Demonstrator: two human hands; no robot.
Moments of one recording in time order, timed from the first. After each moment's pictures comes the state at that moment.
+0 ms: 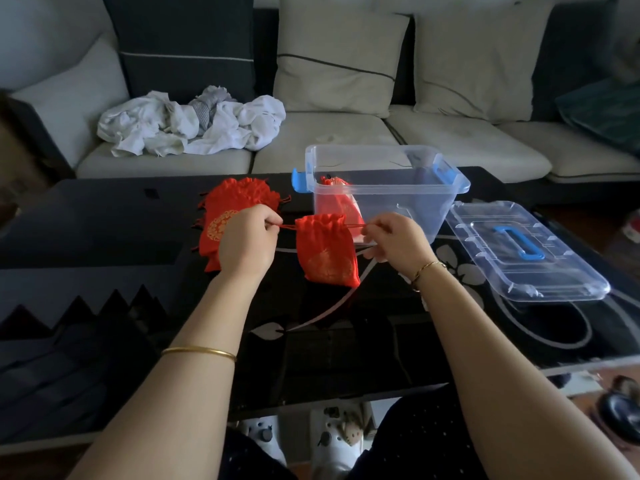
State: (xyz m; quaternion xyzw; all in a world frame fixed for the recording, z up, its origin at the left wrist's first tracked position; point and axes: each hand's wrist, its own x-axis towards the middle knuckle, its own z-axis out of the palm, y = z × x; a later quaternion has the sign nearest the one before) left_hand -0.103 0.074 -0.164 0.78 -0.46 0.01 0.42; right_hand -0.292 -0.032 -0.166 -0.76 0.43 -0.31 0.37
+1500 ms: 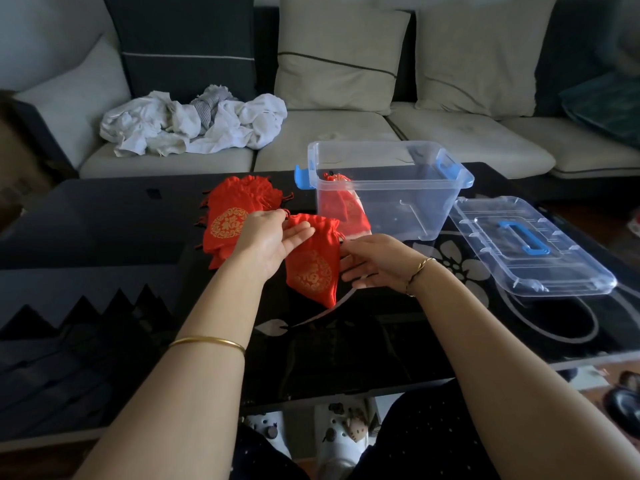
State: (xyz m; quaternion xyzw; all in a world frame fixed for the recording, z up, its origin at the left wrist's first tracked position) left_hand -0.132 0.068 -0.138 0.54 -0.13 -0.44 0.71; right_hand -0.280 -0.018 -0.175 -0.64 0.41 -0.12 0.64
